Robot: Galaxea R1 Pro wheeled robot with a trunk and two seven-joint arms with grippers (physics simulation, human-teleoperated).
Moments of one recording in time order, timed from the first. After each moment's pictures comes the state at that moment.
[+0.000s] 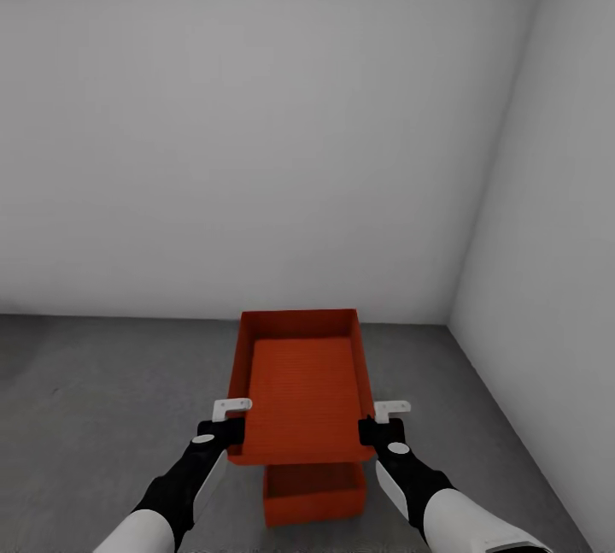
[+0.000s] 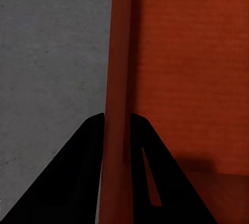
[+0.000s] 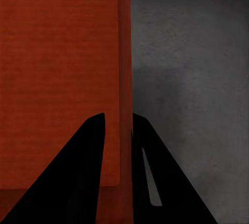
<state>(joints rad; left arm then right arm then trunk) -0.55 -0.09 -0.07 -0.57 0.09 0.19 0.20 -0.67 0.13 0.09 -0.24 -0.01 -0.10 -0.18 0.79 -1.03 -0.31</state>
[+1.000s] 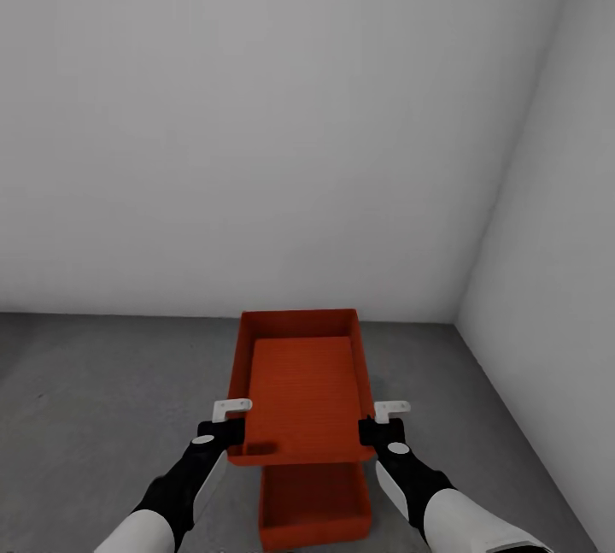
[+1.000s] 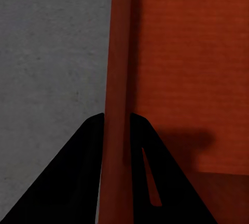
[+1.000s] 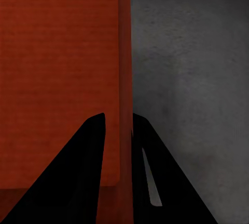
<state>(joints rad) -0.55 -0.09 -0.07 -0.57 0.09 0.19 0.20 -0.67 0.13 0.10 -0.24 -0.02 -0.10 -0.19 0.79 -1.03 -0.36</state>
